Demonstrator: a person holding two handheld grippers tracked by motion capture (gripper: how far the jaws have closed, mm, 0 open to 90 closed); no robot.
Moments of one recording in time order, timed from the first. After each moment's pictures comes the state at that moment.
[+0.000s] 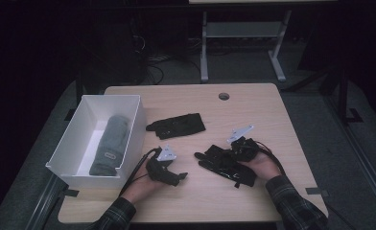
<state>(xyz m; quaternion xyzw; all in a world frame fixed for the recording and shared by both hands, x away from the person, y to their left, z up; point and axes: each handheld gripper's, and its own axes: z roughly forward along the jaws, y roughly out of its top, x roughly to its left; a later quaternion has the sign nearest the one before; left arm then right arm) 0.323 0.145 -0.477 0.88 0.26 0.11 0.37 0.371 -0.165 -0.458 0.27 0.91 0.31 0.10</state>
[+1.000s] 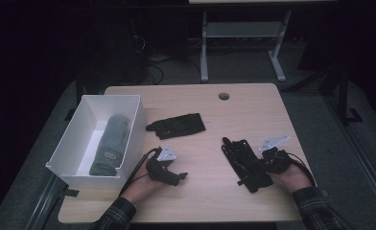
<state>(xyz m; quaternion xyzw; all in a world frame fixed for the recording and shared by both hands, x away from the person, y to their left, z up) 0.323 0.145 -0.478 0.88 0.26 0.11 0.38 0.327 -0.241 -0.457 0.33 0.89 0.30 0.09</state>
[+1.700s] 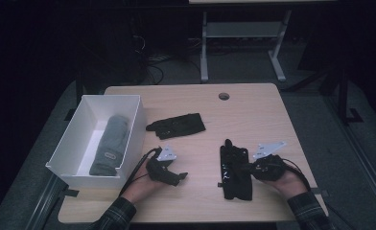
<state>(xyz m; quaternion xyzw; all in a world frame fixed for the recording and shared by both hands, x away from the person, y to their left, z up) 0.323 0.145 -0.478 0.88 0.27 0.11 0.38 0.303 -0.227 -0.444 0.29 0.89 0.35 0.09</state>
